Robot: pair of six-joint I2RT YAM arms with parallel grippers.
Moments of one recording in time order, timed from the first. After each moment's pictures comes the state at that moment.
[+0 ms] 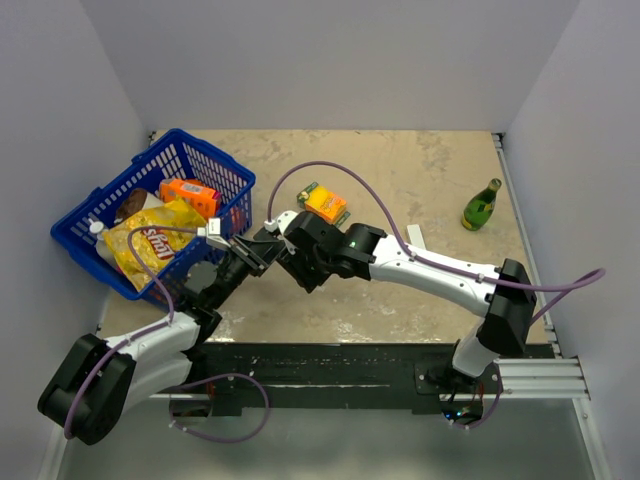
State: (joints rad) left arm -0.48 1.03 0.15 0.94 0.15 -1.21; right arm 1.08 1.63 1.45 -0.77 0.12 0.19
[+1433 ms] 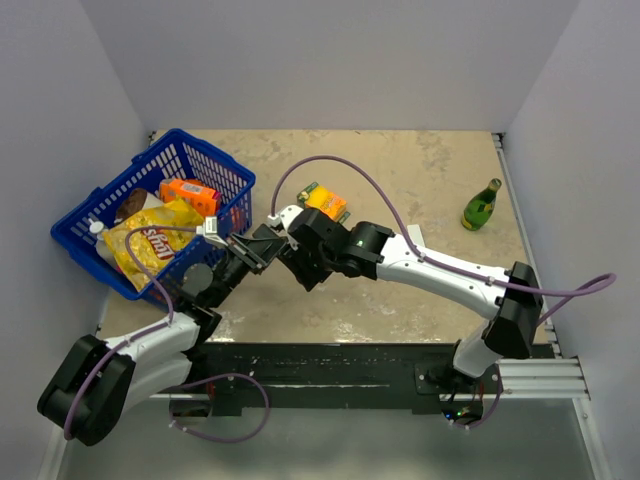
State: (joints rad) left arm -0.48 1.02 0.15 1.03 0.18 -1.26; right arm 1.08 1.60 1.46 -0.77 0.14 0.20
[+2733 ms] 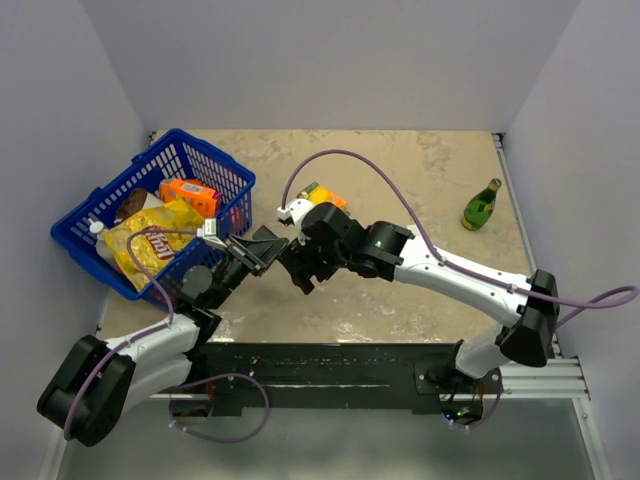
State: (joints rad) left arm -0.48 1.02 0.13 1.05 0.18 -1.33; right arm 1.06 1.52 1.42 -0.73 0.10 0.20
